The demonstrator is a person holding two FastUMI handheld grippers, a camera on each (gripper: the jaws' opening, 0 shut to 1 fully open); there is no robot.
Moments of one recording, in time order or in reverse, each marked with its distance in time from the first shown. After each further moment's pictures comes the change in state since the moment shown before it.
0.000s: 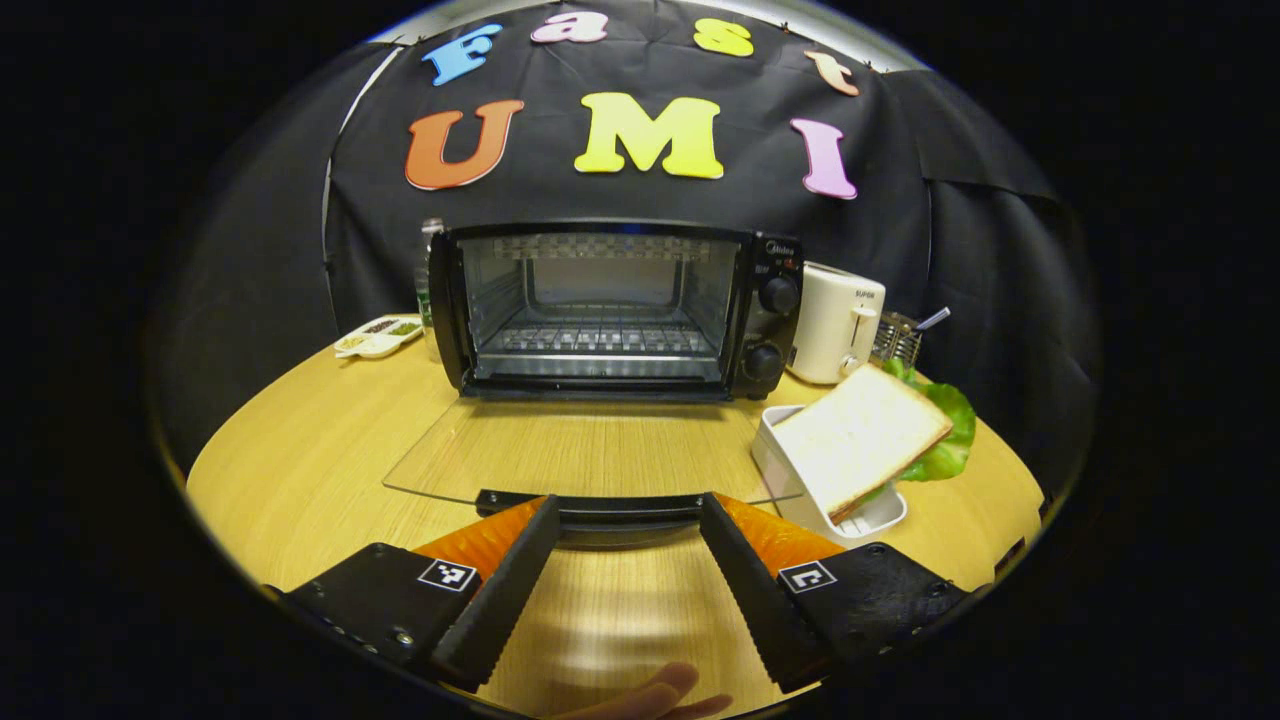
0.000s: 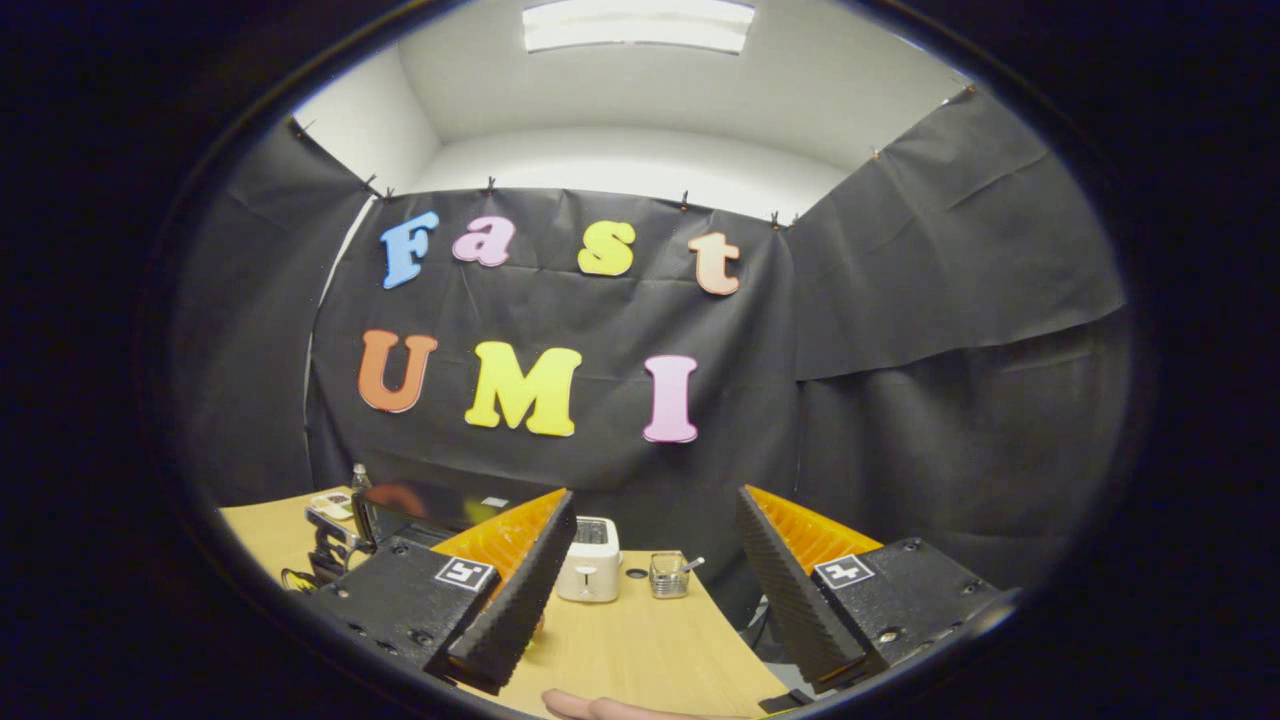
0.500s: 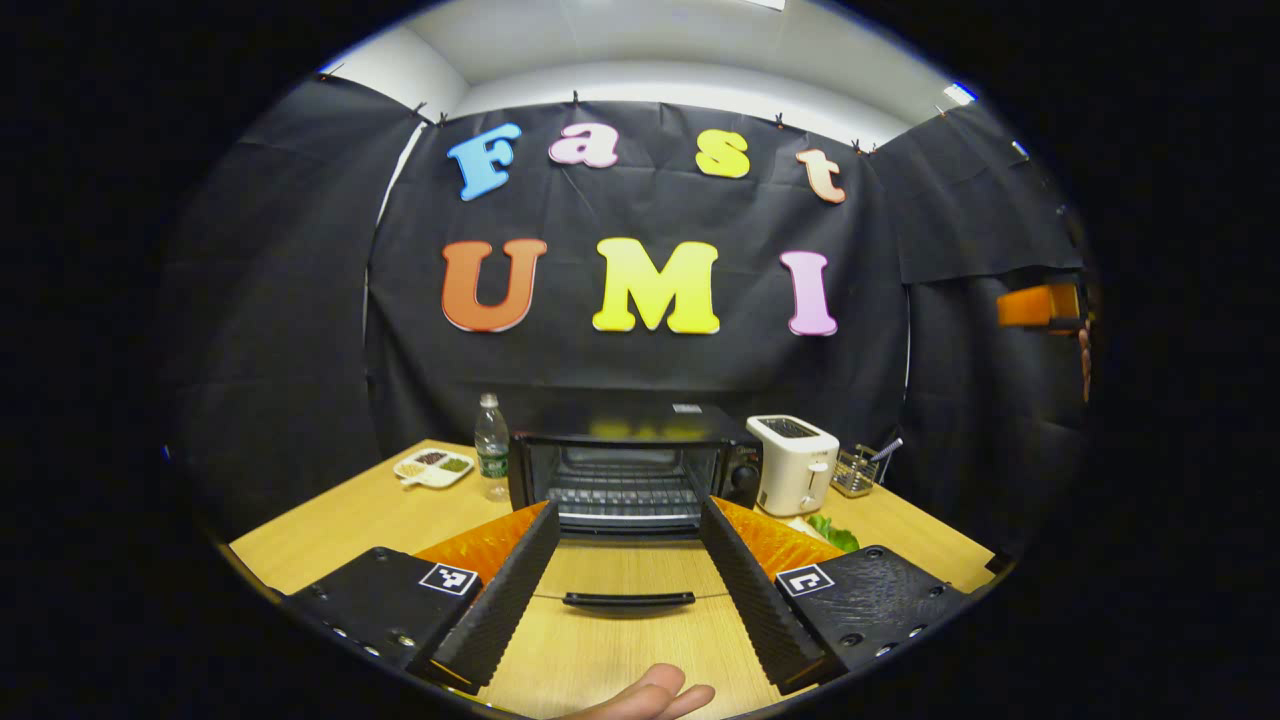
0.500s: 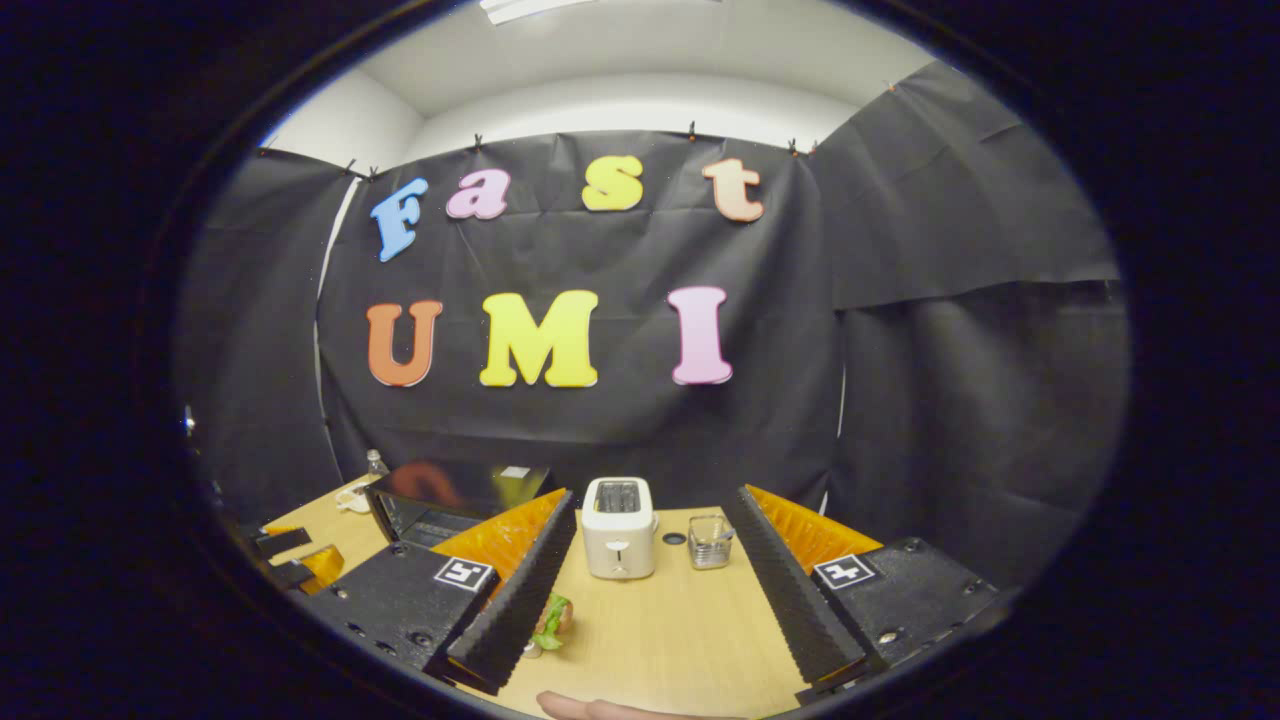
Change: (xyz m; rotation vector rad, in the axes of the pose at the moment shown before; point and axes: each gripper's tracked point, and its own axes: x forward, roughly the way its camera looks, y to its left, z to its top) left arm -0.134 0.018 0.152 0.020 -0.350 0.050; right arm 0.086 0.026 -0.056 0.102 0.270 0.130
